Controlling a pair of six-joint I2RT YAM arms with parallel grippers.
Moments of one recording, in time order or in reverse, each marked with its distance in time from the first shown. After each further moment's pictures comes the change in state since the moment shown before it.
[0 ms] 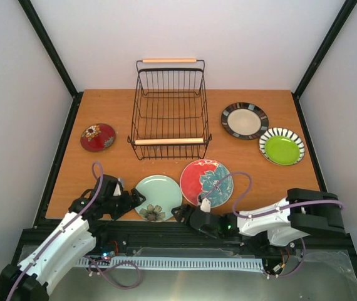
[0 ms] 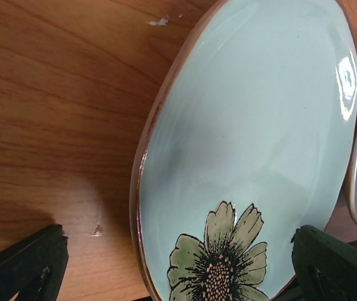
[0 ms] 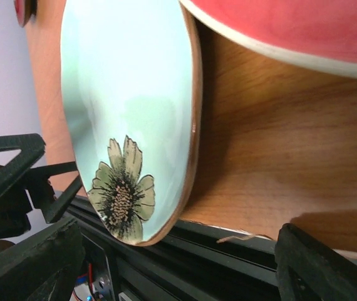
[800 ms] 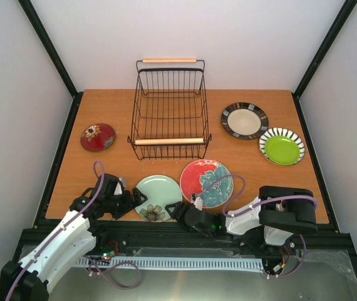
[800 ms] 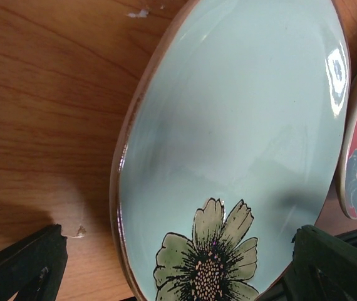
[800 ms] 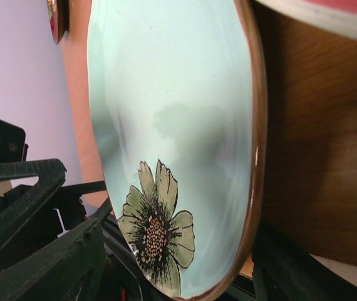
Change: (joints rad) left arm 0.000 0.032 0.004 0.025 0.031 0.005; right arm -0.034 0.251 0.020 0.353 0.006 0.022
